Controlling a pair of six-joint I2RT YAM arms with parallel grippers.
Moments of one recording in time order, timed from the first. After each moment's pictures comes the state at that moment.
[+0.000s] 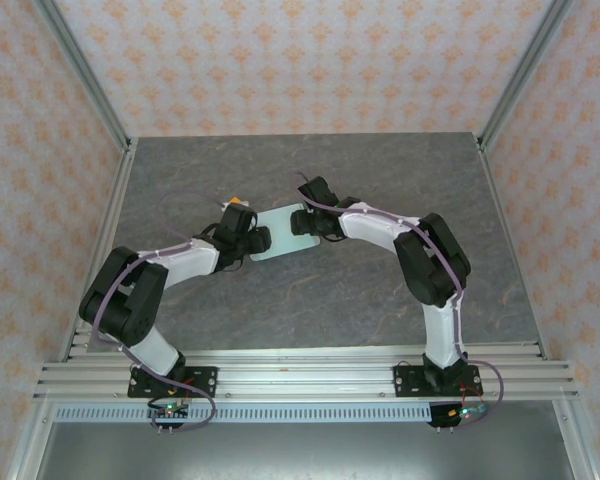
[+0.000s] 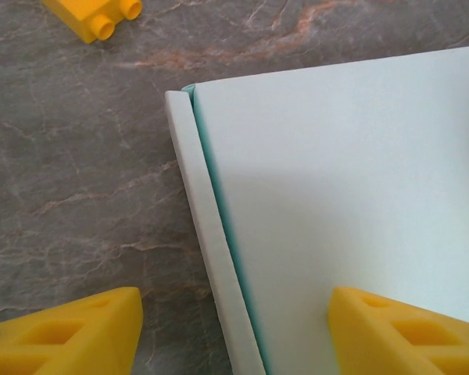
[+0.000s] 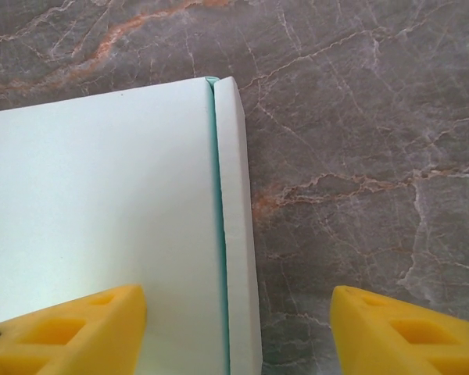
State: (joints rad) left arm -0.39 1.63 0.79 -0.03 -0.10 -0.53; right arm 0.64 2.01 1.40 -0.37 0.06 0.45
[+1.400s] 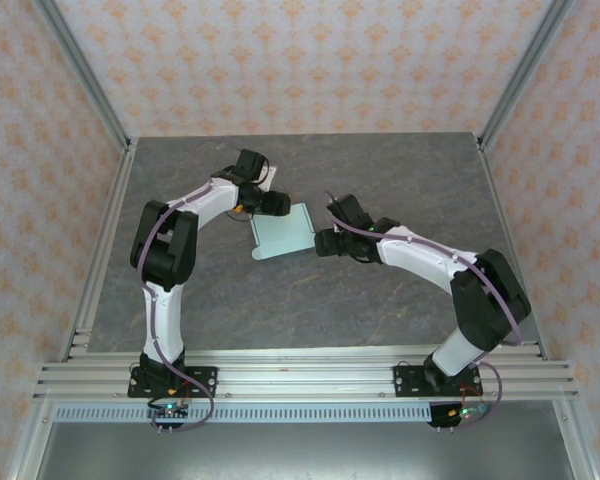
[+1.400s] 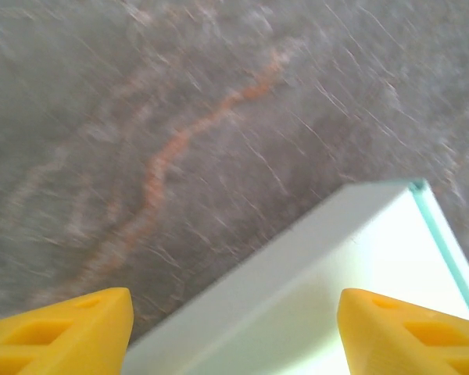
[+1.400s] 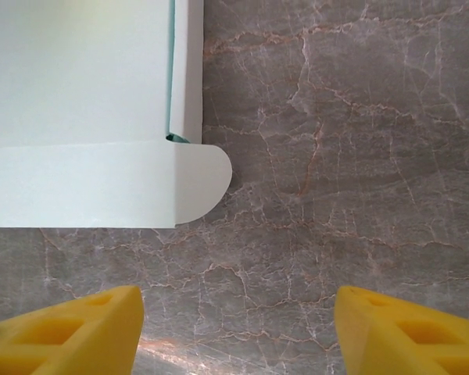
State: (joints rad) left arm -0.28 2.08 1.52 -0.50 0.28 -0.21; right arm 0.64 1.59 1.04 -0.43 0.06 0.39
